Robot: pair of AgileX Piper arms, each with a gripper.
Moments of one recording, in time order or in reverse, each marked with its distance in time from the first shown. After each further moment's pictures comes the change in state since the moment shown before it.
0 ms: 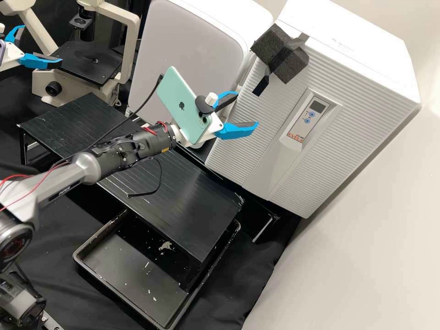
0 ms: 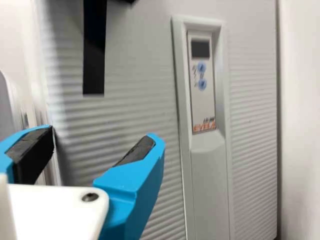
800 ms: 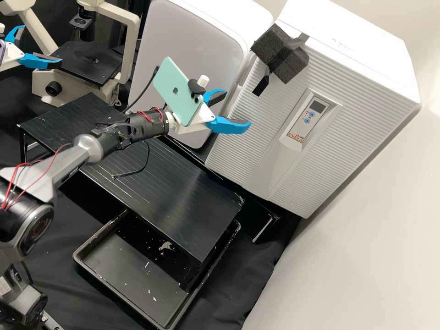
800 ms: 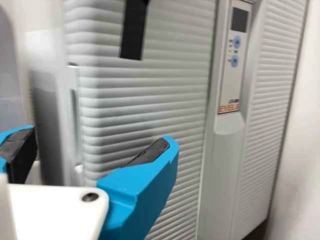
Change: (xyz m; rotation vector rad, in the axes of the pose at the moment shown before) left arm 0.000 0.000 0.000 0.000 0.000 0.000; right arm 0.023 -0.051 -0.019 -0.139 -0.140 -0.036
